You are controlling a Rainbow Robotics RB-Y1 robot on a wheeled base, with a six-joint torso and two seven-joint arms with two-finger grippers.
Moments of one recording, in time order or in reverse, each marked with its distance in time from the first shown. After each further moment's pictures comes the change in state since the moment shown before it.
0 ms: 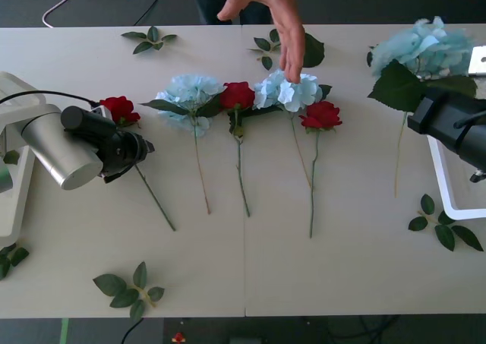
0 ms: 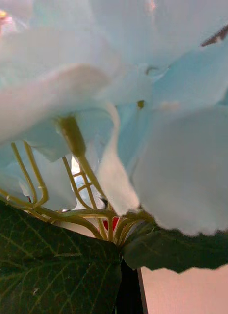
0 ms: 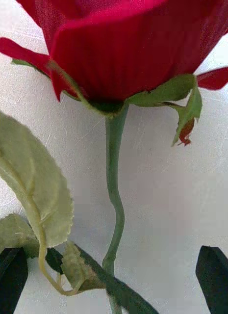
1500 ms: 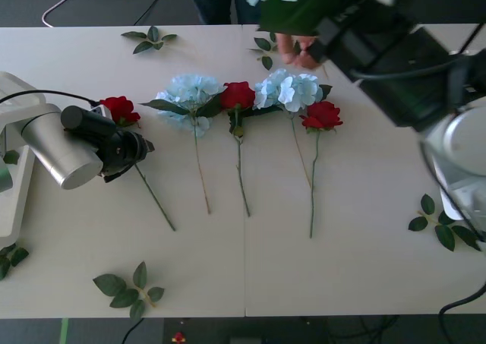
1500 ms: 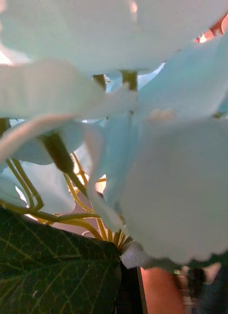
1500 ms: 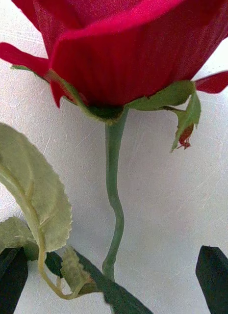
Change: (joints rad) right arm -0.338 0.154 0.365 0.032 -0.366 -0.476 0.992; left arm -0.001 0.000 0.000 0.002 -0.002 -0.002 0.000
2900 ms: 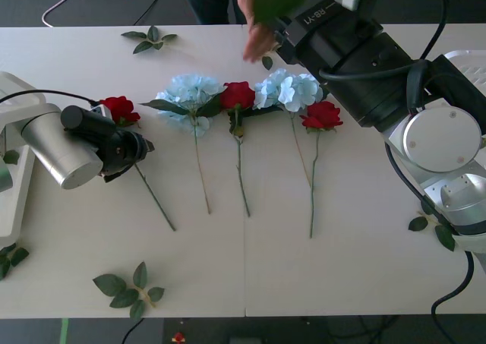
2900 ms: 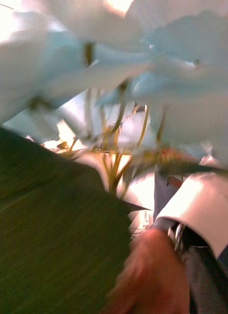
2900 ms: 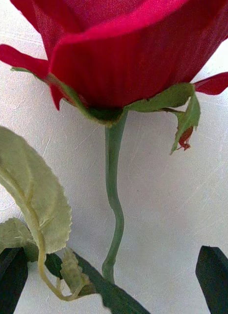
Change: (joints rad) right arm -0.065 0.000 0.109 0.072 -0.026 -0.108 0.001; left arm -0.001 0.000 0.000 0.000 0.000 0.000 0.000
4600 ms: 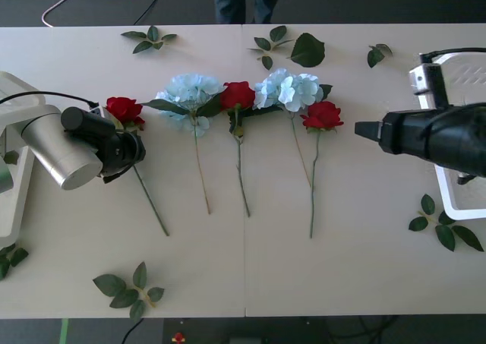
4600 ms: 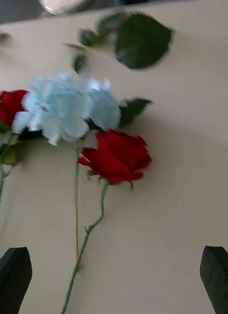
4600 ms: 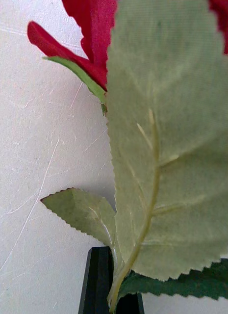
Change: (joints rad) right arm 0.238 -0.149 -0.349 -0.064 0.668 0.979 -1.180; left arm 0.000 -0.004 -0.006 0.016 -0.001 -0.003 0.000
